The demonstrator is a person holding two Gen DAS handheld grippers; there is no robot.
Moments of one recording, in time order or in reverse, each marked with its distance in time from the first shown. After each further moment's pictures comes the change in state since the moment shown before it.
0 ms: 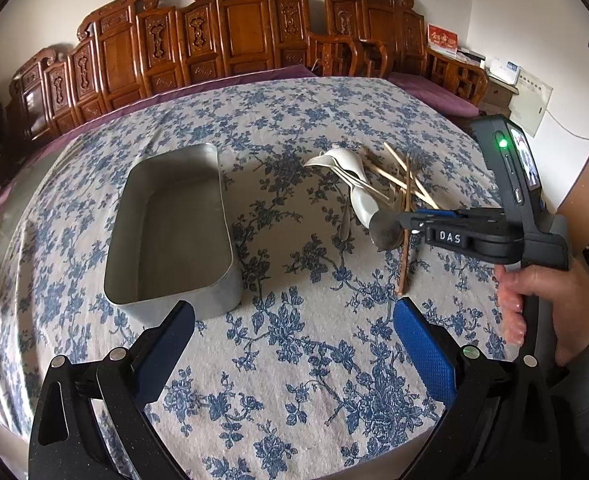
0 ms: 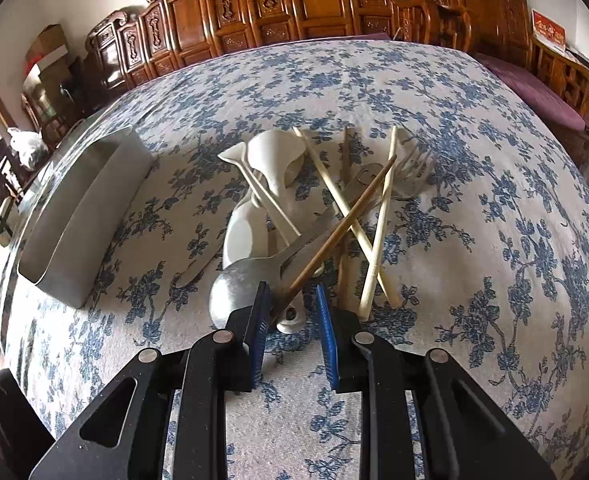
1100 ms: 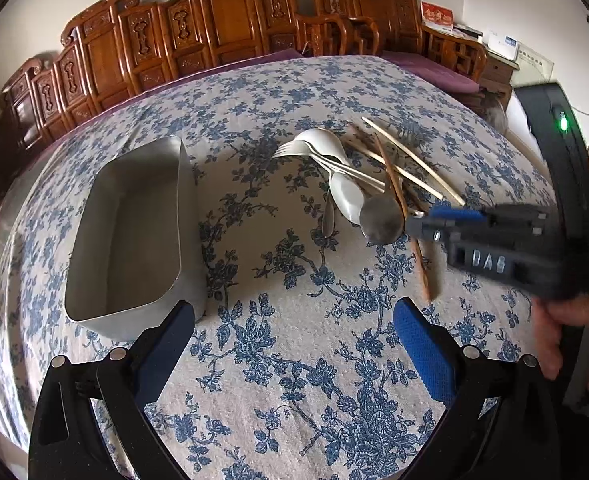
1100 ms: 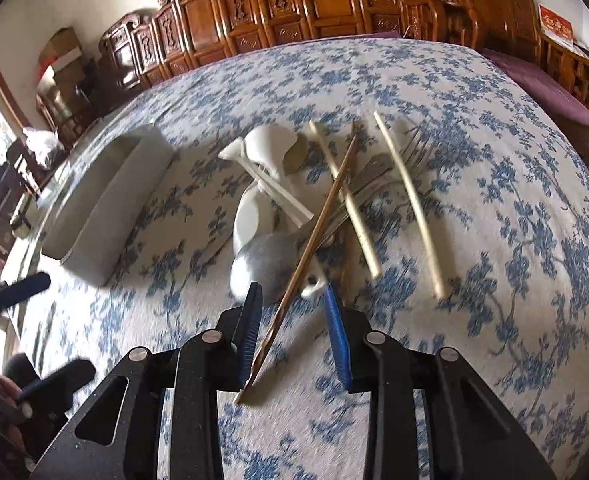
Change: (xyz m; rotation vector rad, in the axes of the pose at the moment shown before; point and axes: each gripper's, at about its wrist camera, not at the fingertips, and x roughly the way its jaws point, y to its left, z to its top) left arm 0.038 -0.030 0.006 0.051 0.044 0.025; right arm -0.017 -0.001 -0.018 -0.018 0.006 0.060
